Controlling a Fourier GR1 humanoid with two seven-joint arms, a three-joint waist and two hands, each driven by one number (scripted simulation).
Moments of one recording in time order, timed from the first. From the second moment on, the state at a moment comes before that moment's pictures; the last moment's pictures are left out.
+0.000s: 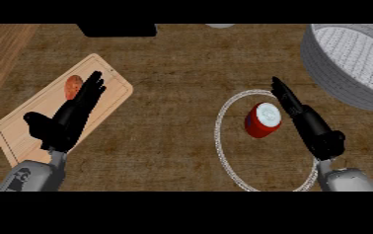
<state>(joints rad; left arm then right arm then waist) -0.16 0.44 -0.25 -1.44 0.35 0.10 -0.03 -0.11 -0.36 0.20 -1.53 -0.09 0.07 -0.03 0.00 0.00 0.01</state>
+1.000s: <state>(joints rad) 0.01 0.41 -0.24 -1.37 0.36 0.20 0.12 -0.53 -0.19 0.33 -1.43 0.31 -0.27 0.24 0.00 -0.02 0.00</state>
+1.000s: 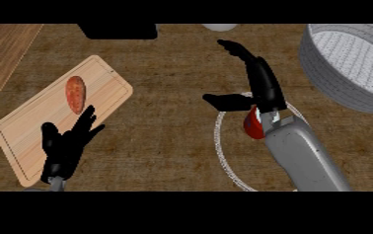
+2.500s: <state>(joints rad) 0.09 0.42 -0.23 -1.46 0.34 0.22 0.16 -0.86 -0.81 0.24 -1.73 -0.20 0.61 1.02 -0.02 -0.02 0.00</state>
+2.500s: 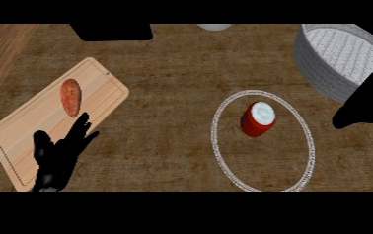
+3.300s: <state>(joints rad) 0.07 0.40 -0.23 -1.46 0.31 0.21 0.19 -0.66 -0.71 0.35 -1.84 -0.02 0.50 1.02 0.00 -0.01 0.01</state>
